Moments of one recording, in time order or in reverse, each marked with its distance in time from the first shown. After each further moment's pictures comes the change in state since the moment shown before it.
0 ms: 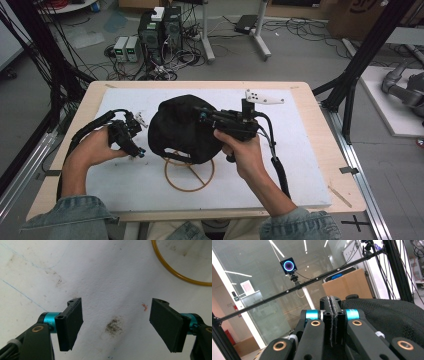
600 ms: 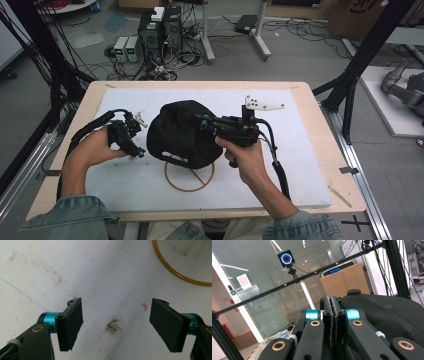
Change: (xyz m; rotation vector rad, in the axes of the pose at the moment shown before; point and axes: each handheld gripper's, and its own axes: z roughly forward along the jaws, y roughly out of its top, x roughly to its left) left arm 0.001 -0.001 0.000 0.003 0.000 0.000; right arm 0.002 -0.010 -0.006 0.043 -0.020 -0.021
